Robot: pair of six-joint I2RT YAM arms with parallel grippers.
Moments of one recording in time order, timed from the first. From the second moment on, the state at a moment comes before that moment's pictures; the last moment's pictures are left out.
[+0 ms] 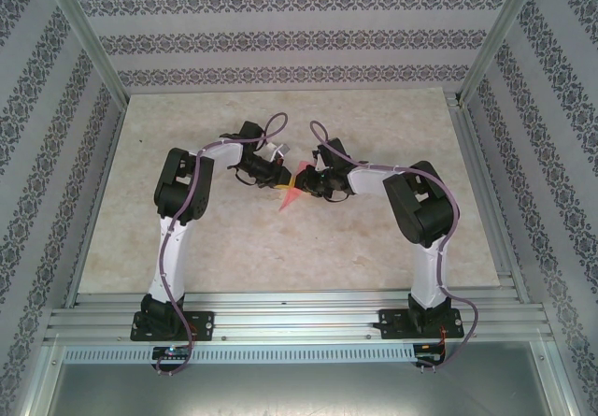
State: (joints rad) left arm -0.32 2.36 1.69 -0.64 0.96 -0.18; right arm 0.49 2.03 1.18 -0.06 -0.44 0.74
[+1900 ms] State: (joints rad) left arm -0.45 2.01 1.25 -0.35 0.60 -0.31; right arm 0.49 2.04 1.20 -0.10 -0.42 0.76
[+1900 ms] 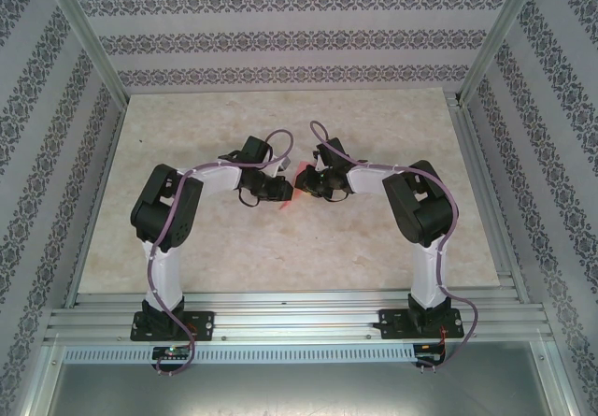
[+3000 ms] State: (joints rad) left arm -0.37 2.03 1.18 -0.23 0.76 -0.35; right arm 0.47 1.99 1.13 -0.05 -0.44 0.76
